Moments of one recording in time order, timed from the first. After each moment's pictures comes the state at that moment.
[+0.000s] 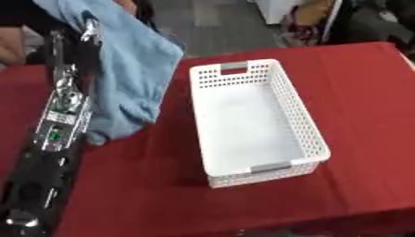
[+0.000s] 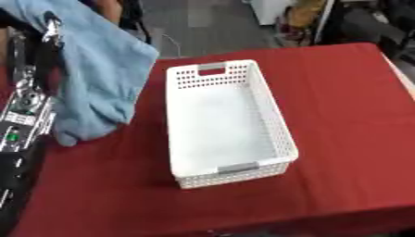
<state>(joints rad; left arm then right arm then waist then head) -0.52 0.33 0.10 -1.44 0.02 -0.06 0.39 -0.23 -0.39 -0.30 -1.99 -0.27 -0.43 0.14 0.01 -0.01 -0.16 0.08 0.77</state>
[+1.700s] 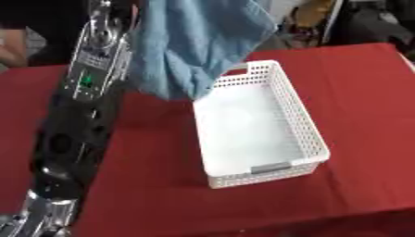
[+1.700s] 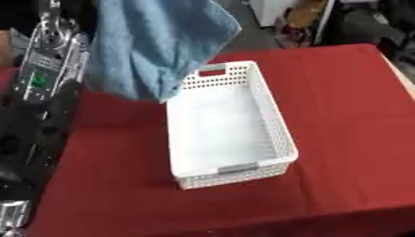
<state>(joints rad) -0.74 0.23 -0.02 -1.53 0.05 -0.04 0.17 -0.23 -0.38 -0.29 -1.99 -0.28 -0.42 0.15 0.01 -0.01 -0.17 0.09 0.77</state>
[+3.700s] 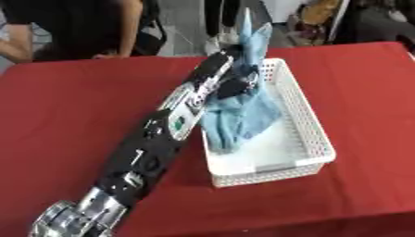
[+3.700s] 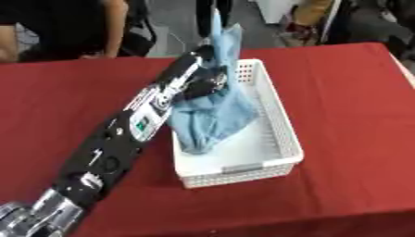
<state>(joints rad) -0.78 0.11 -0.22 -1.07 -0.99 -0.05 -0.05 -0.25 -0.38 -0.29 -1.99 -0.30 -0.43 0.16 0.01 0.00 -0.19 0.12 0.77</state>
